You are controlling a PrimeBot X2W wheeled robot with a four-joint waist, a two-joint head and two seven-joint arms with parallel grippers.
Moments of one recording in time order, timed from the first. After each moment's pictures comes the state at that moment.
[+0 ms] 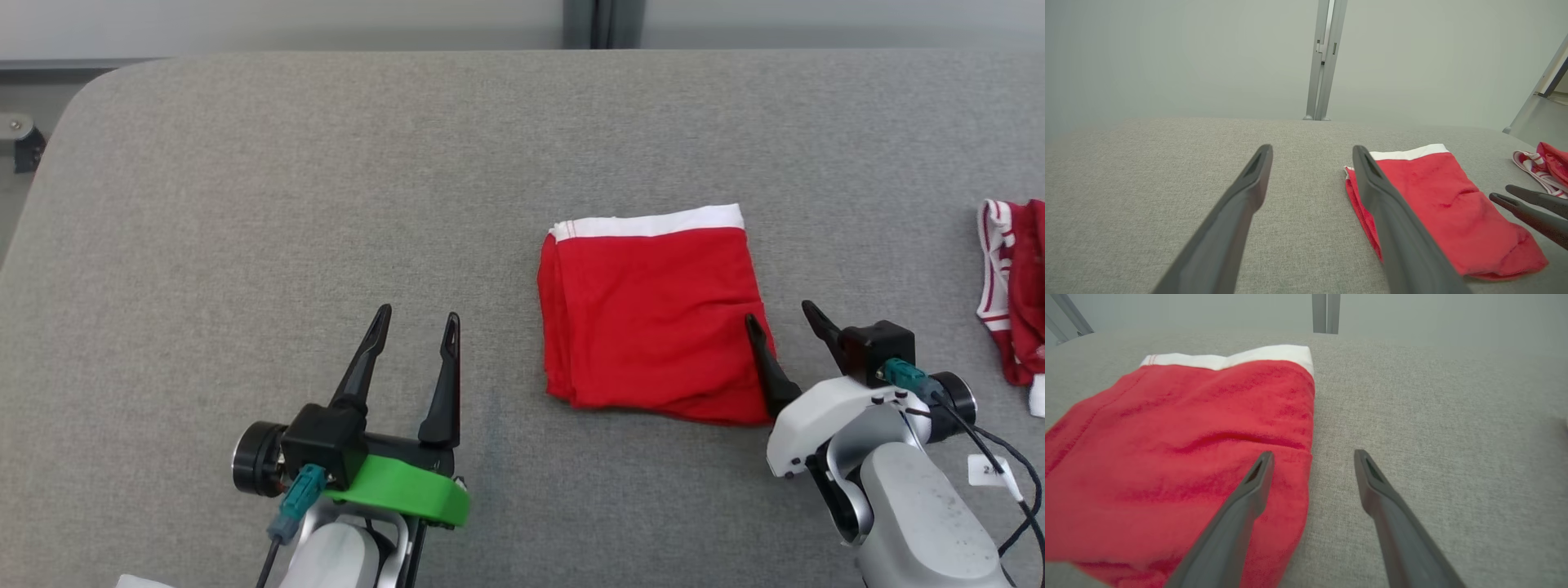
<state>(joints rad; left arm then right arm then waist) -0.17 0.05 -0.38 0.14 -0.27 0.04 -0.26 -0.31 -0.14 0.11 0.50 0.14 0.13 -0.15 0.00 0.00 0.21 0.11</state>
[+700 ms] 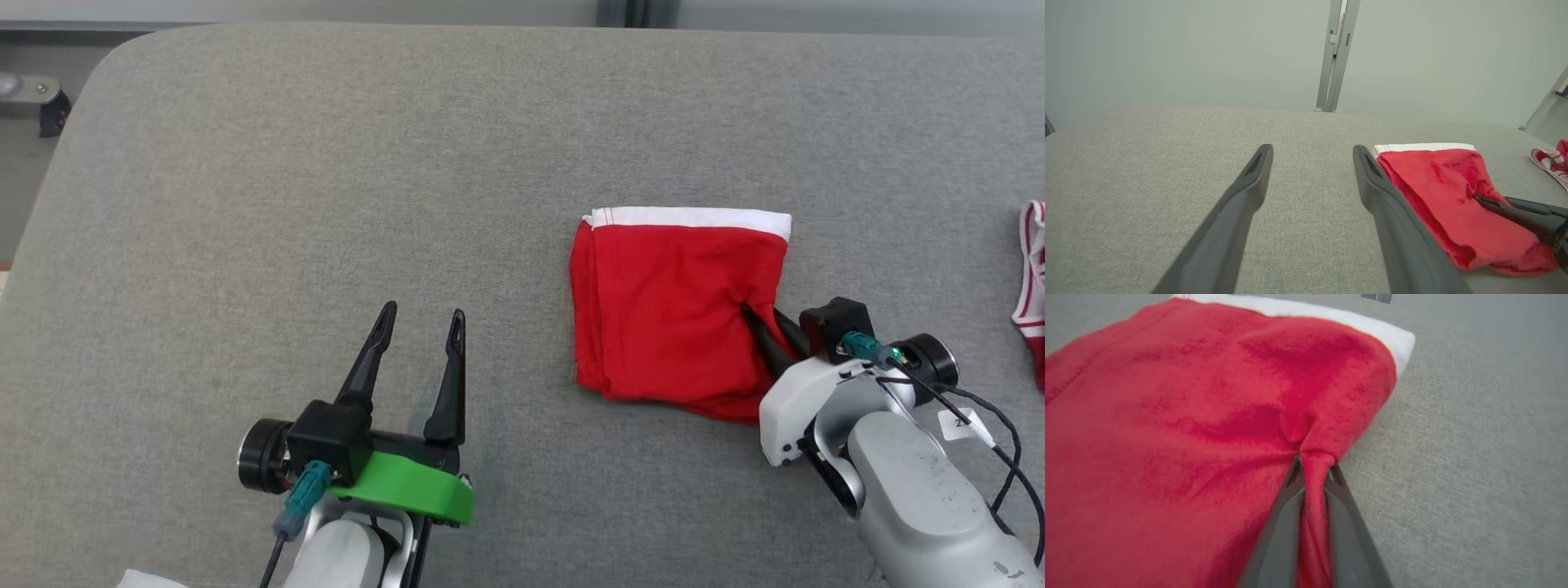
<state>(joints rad) -0.18 0.05 -0.40 0.15 -0.29 0.05 -0.26 -0.45 -0.22 0.30 0.67 0.16 0.13 -0.13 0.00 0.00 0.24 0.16</state>
